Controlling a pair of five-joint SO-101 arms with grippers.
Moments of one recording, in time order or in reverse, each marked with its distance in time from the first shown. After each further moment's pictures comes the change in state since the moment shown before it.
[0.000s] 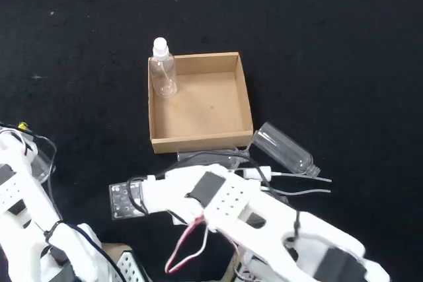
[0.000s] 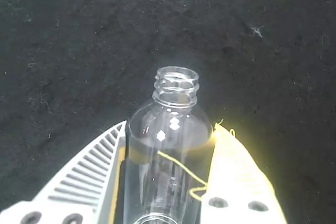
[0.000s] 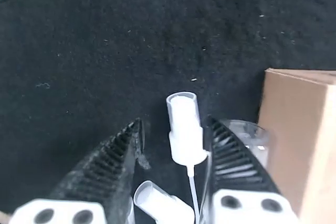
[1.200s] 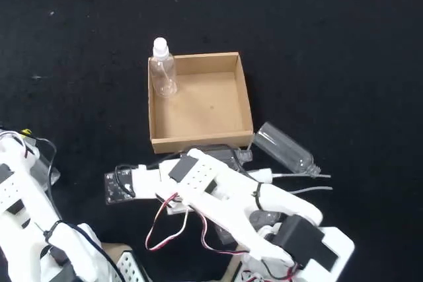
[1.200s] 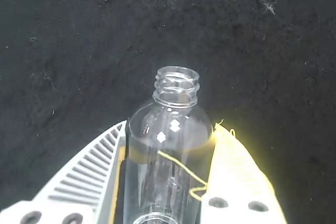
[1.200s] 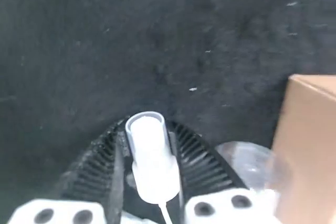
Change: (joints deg) left arm -0.6 0.0 -1.4 6.8 0.0; right arm 2.5 17.1 -8.1 -3.3 -1.2
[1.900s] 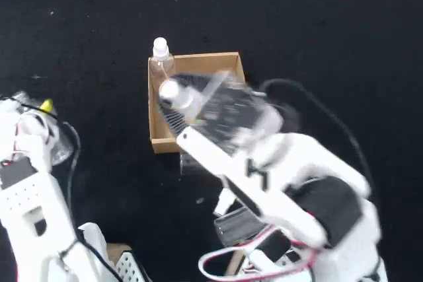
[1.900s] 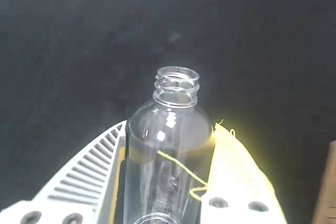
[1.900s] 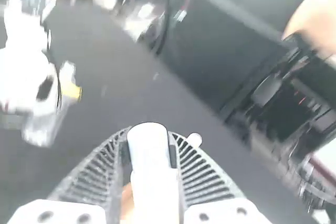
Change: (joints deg) left arm 13.0 -9.2 -2.2 0.7 0.0; right arm 11.9 -36.8 -44.8 16.9 -26.6
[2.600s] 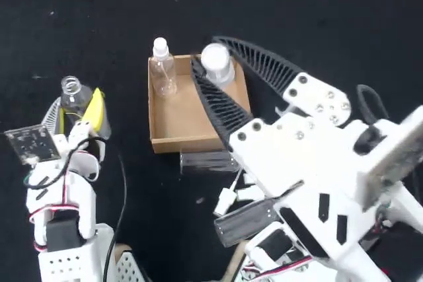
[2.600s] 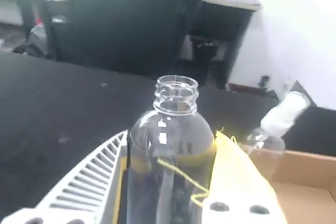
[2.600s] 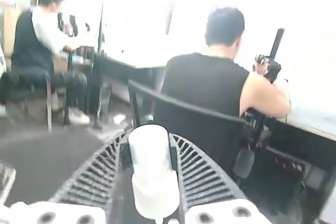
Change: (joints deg) left arm 20.8 -51.2 24.0 -3.2 0.0; right arm 3.0 -1.2 -16.3 -4.7 -10.8
